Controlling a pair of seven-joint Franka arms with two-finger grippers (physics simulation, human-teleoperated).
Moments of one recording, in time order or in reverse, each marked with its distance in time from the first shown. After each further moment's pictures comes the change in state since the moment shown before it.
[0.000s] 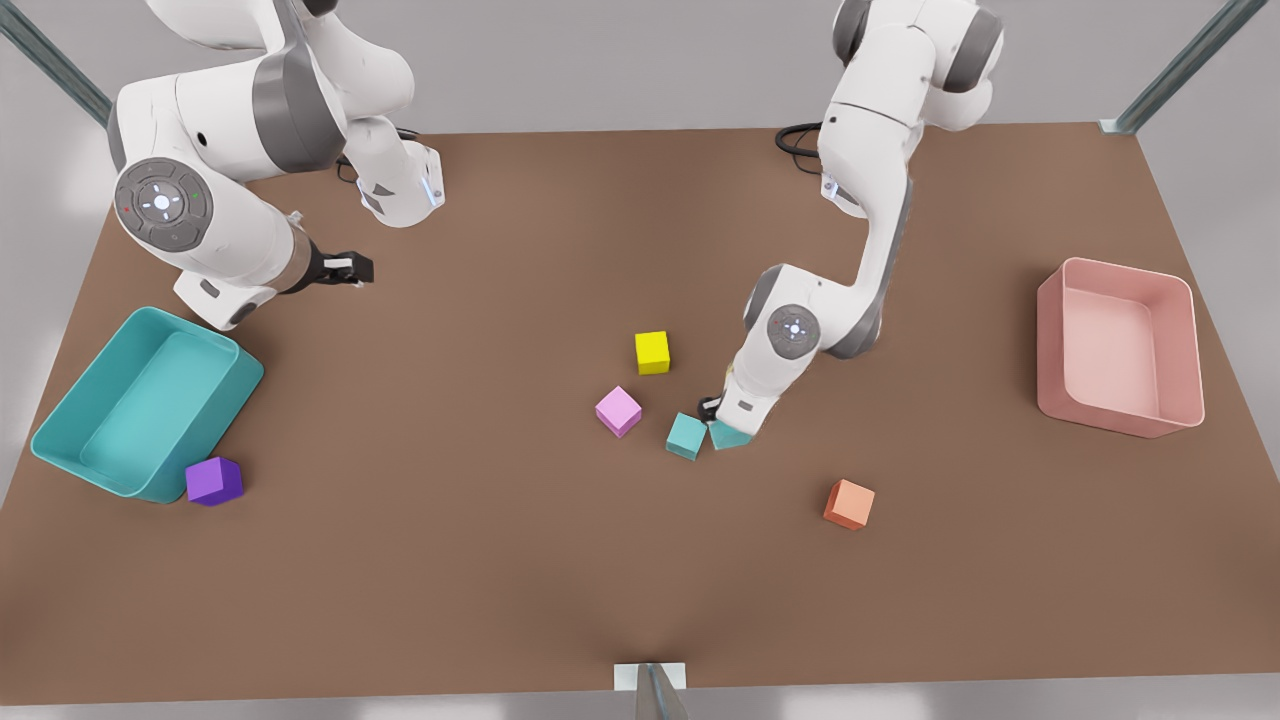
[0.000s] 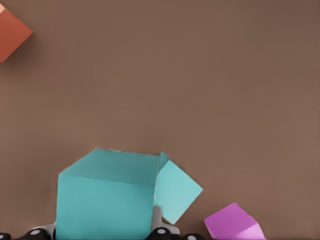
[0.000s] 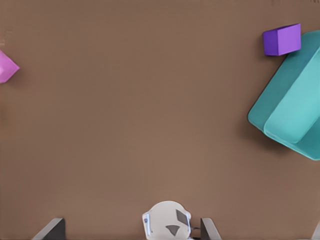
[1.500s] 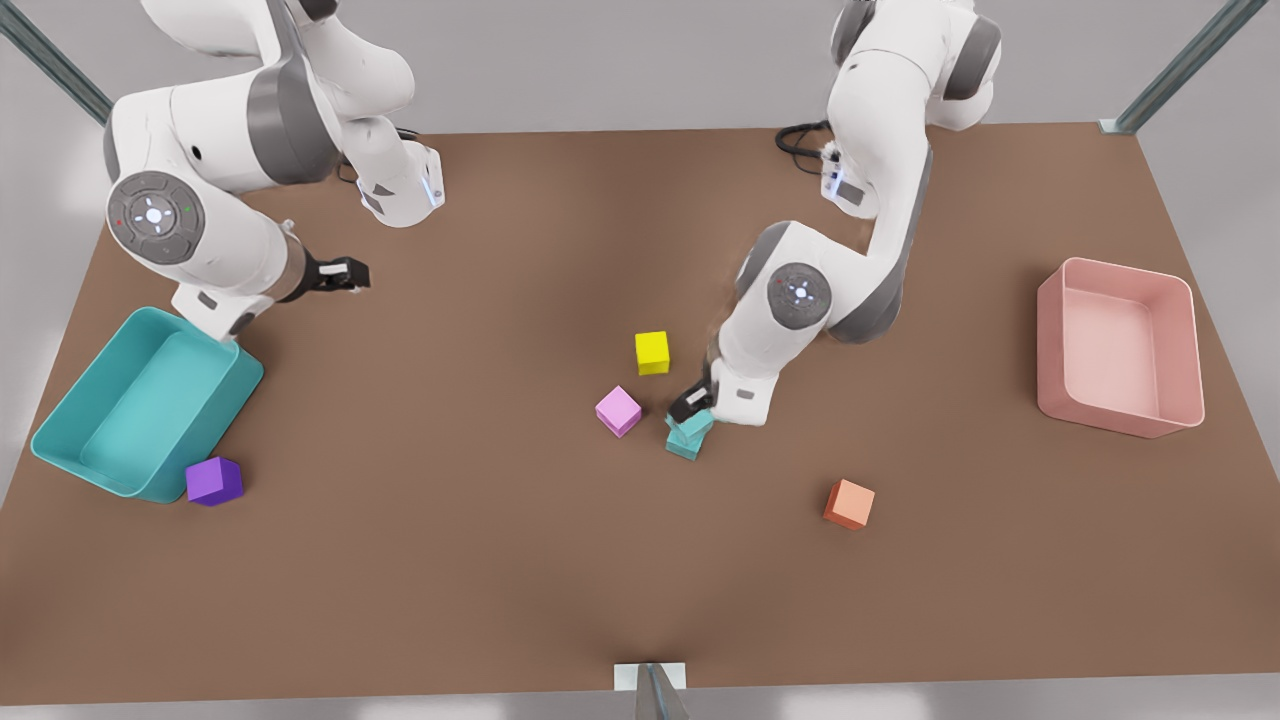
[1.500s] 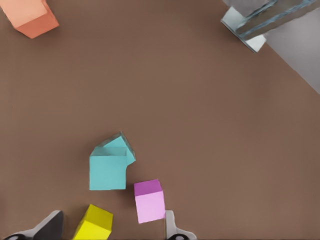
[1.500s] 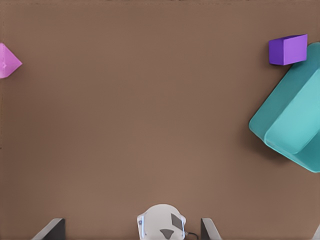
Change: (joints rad) left arm 0.133 -0.010 -0.004 0.534 0.024 -0.497 -0.352; right arm -0.001 0.014 -0.014 0.005 0.002 0.012 -0.068
